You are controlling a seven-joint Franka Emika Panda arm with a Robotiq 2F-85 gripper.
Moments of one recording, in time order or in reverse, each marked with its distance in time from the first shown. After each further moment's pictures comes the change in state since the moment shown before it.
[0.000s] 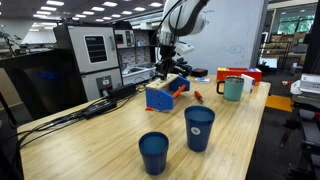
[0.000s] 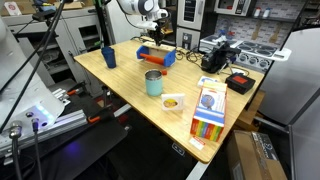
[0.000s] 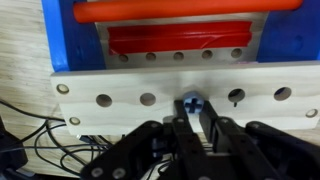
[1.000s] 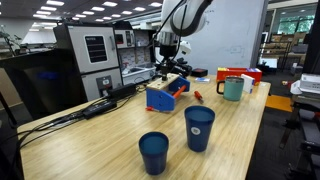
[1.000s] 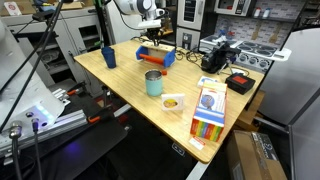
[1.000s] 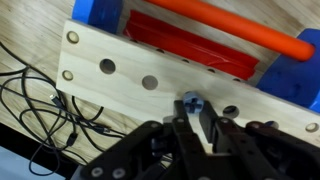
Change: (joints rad) arm -0.018 -0.021 0.040 -0.026 -0.118 -0.012 -0.322
